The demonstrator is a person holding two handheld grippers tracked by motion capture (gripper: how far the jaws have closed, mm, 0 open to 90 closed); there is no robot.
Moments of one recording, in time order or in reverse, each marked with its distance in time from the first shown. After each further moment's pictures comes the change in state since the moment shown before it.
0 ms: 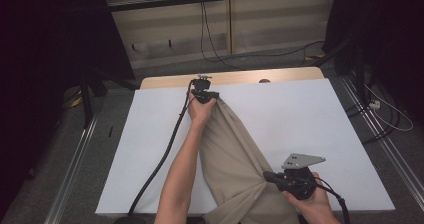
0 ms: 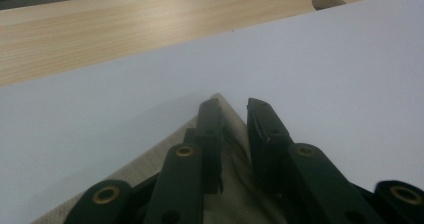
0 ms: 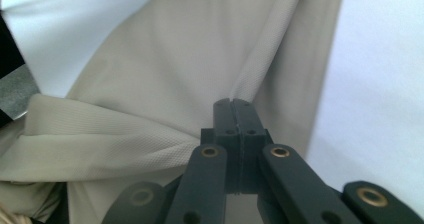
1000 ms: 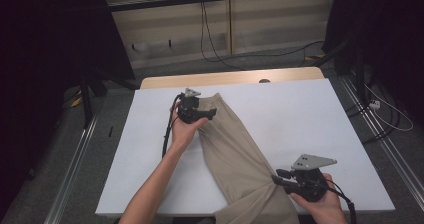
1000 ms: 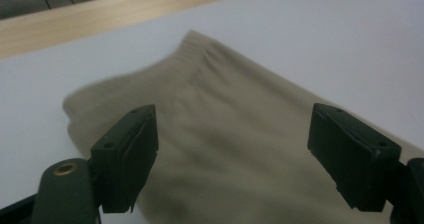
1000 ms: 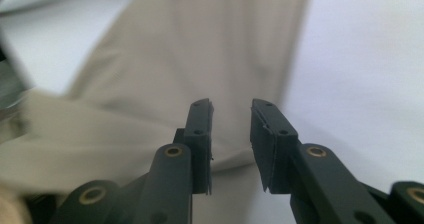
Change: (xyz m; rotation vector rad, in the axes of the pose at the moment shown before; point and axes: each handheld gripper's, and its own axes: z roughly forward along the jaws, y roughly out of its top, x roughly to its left) left arm -0.015 -0.063 -0.102 -0.081 -0.062 0.106; right arm 0.001 -0.007 -0.020 0.019 -0.034 -0.011
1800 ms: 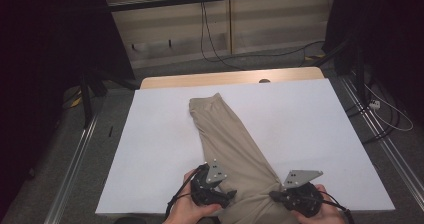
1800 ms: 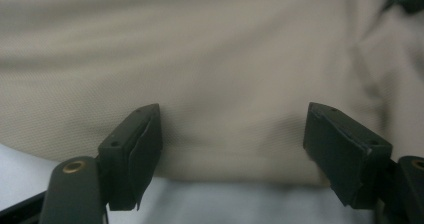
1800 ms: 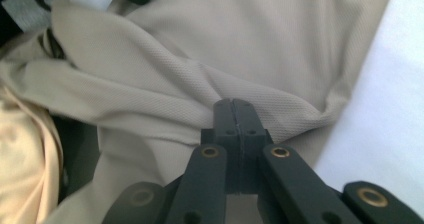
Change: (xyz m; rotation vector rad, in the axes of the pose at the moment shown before) left arm -0.148 -0.111 -0.081 0.191 -0.222 0.336; right arm 0.014 -0.020 0.006 0.155 0.088 -0.137
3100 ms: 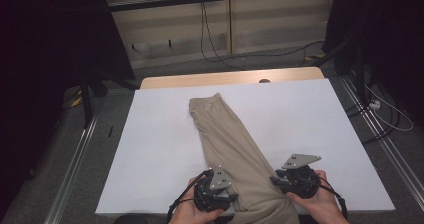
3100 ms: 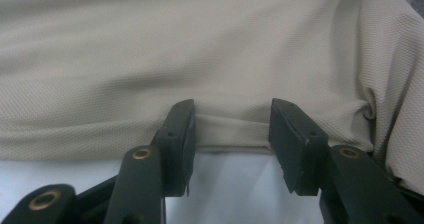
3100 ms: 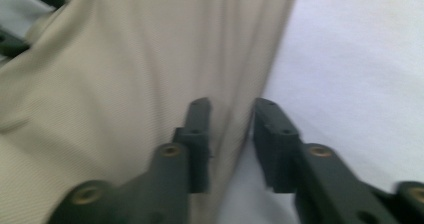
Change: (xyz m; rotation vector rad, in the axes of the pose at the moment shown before) left arm -0.018 0.003 -0.008 0.019 -0.071 0.015; right arm -0.031 0.017 0.015 -0.011 -0.152 0.074
